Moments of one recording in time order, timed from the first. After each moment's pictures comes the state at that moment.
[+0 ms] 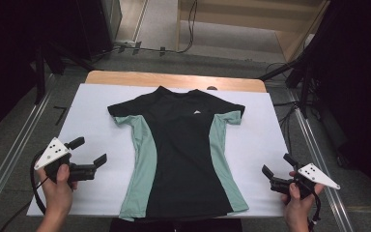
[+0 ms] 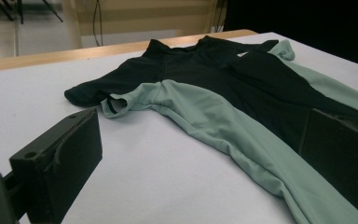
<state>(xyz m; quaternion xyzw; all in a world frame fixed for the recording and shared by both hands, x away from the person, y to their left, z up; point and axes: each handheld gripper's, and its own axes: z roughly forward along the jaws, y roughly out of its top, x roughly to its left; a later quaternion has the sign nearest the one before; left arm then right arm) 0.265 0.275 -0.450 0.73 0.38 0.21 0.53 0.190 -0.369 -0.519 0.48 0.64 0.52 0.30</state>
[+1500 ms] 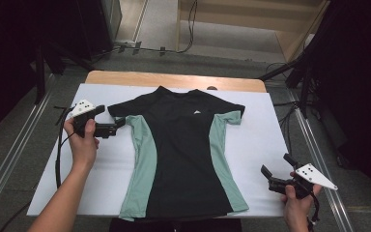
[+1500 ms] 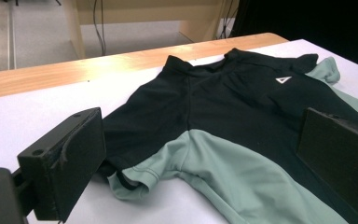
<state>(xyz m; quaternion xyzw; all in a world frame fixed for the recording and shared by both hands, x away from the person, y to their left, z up) 0.379 0.234 -0.442 0.74 0.40 0.20 0.51 0.189 -0.363 -0.519 0.48 0.64 0.51 0.32</state>
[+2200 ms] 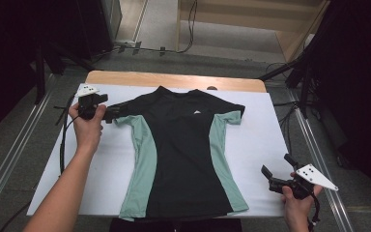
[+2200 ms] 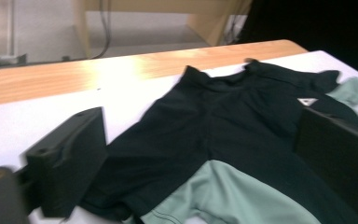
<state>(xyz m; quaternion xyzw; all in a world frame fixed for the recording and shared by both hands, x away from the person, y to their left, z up) 0.428 0.228 -0.434 0.73 0.44 0.18 0.49 0.188 -0.364 -0.518 0.48 0.64 0.51 0.32</state>
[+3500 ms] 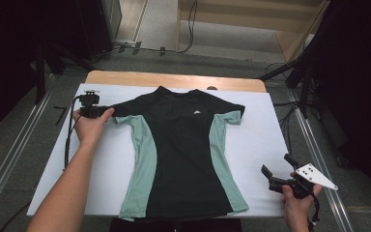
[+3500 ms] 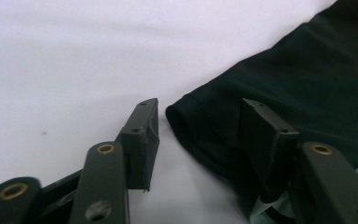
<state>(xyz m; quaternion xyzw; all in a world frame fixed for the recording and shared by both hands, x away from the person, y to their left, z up) 0.476 0.246 -0.491 0.71 0.60 0.15 0.34 0.189 -0.364 -0.518 0.49 0.64 0.50 0.31</state>
